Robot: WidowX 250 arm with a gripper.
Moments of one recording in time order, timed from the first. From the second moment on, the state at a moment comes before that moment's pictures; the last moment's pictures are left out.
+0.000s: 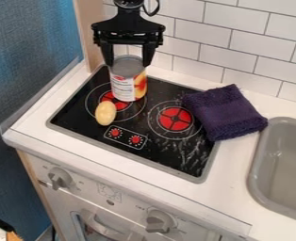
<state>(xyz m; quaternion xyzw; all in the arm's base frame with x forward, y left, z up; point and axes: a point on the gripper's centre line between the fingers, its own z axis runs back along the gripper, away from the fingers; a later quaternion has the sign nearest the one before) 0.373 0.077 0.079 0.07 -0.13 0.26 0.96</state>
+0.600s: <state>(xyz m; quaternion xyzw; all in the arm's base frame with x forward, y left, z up) 0.346 0.079 0.057 0.04 -0.09 0.24 0.96</state>
